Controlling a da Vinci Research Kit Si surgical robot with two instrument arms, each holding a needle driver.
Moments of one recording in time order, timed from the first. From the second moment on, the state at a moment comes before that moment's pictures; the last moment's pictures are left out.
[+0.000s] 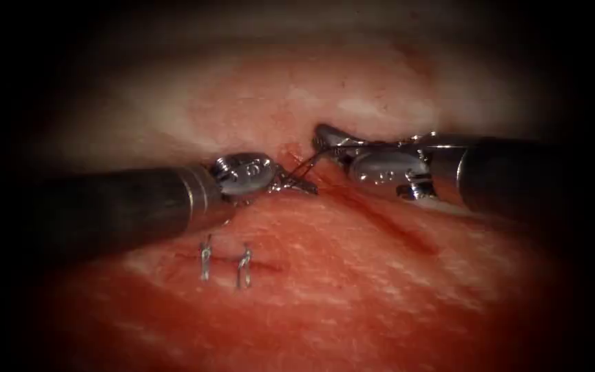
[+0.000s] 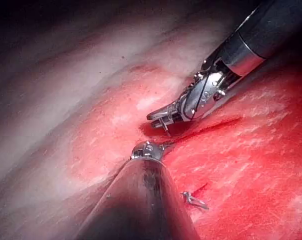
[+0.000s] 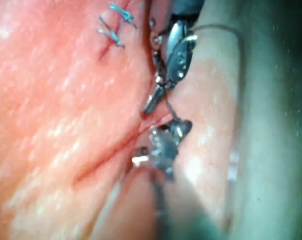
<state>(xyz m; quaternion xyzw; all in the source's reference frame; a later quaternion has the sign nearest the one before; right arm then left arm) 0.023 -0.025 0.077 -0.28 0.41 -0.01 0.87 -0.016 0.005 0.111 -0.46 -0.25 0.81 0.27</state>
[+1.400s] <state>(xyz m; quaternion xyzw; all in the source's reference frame) 0.023 -0.030 0.081 -0.19 0.43 0.08 0.88 -0.016 0.004 0.112 -0.45 -0.25 0.81 0.27</state>
